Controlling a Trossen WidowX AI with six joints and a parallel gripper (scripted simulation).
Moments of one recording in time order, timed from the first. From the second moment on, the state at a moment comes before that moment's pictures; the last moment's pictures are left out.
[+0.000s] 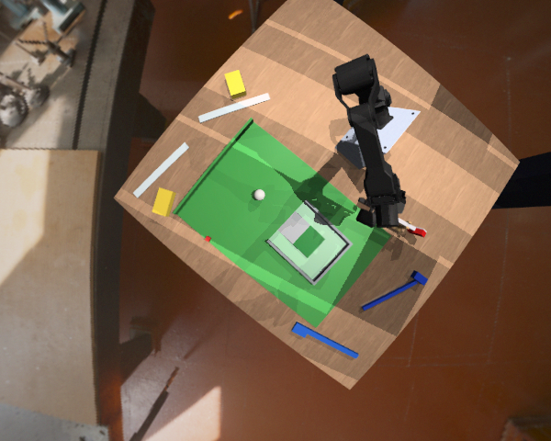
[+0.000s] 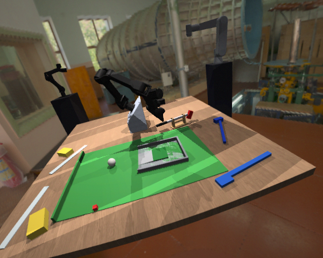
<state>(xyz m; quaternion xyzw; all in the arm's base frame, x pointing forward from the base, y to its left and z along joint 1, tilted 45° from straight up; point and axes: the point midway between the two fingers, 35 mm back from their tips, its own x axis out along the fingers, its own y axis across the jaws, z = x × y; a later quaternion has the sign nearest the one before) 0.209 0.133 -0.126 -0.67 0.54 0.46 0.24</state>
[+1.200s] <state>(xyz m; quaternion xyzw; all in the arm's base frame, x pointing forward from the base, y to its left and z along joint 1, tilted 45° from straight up) 0.218 0.088 -0.173 -0.67 0.54 0.45 0.24</state>
